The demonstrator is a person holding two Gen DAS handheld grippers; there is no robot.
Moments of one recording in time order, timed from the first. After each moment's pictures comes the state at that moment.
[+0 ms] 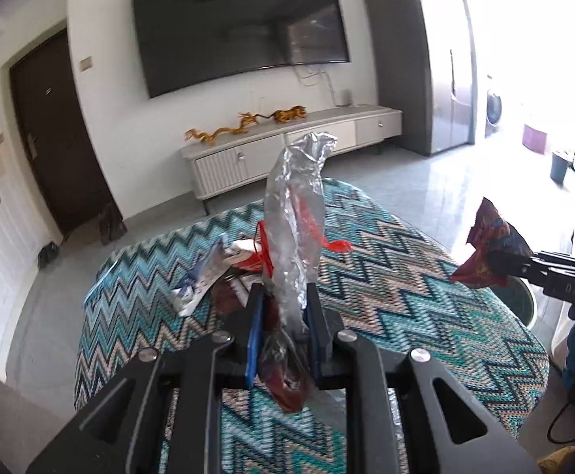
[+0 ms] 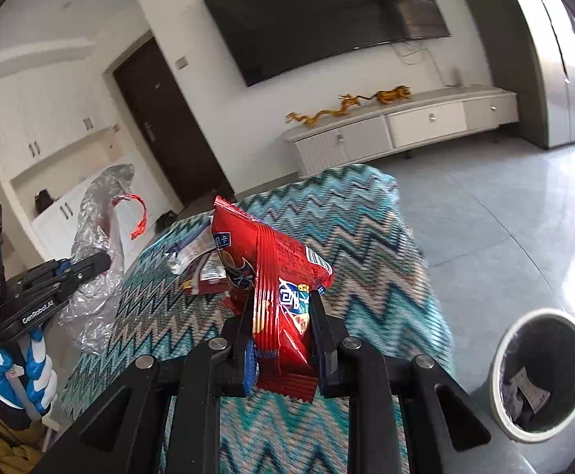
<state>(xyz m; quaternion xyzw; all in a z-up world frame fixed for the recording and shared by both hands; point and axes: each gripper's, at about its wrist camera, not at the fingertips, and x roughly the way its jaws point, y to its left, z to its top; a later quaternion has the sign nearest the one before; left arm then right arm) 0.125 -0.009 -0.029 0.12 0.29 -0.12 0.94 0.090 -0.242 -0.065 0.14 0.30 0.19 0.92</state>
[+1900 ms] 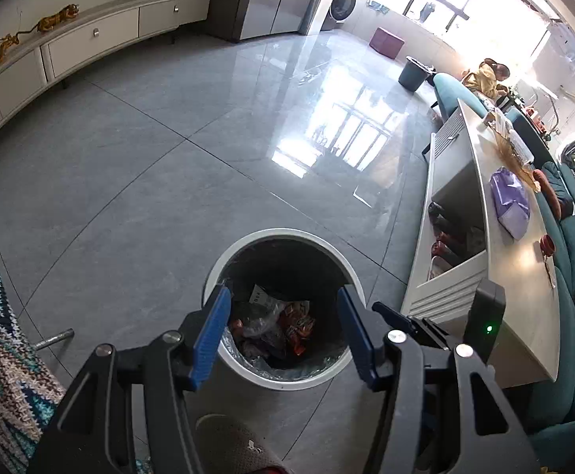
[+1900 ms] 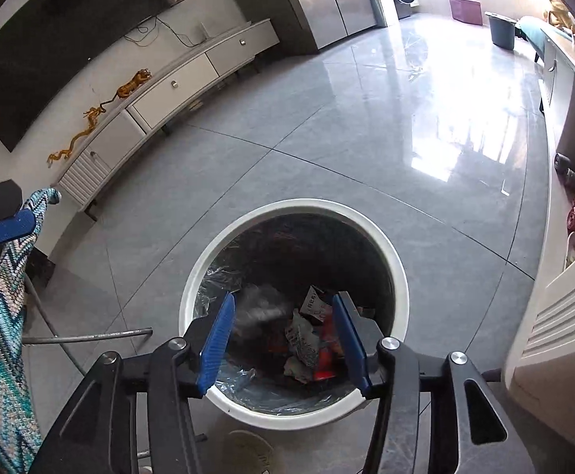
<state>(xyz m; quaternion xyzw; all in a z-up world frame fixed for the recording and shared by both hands) 0.234 -0.418 -0.157 0.11 0.50 -0.42 0.75 0.064 -0.533 -0.224 0.27 0.40 -0.16 0.86</state>
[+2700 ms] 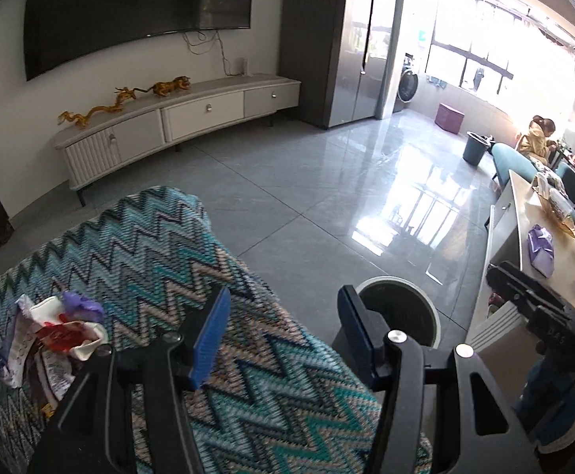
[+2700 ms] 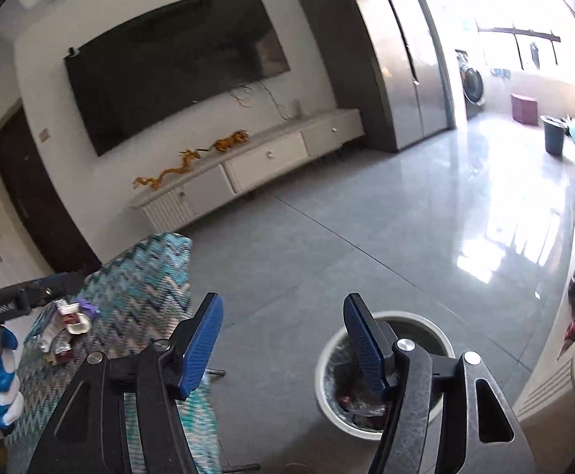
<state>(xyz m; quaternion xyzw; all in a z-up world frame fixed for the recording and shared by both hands) 0.210 -0.188 -0.032 0.08 0.37 -0.29 0.88 0.051 -0.407 -0.040 0.17 0.26 -0.07 0.95</state>
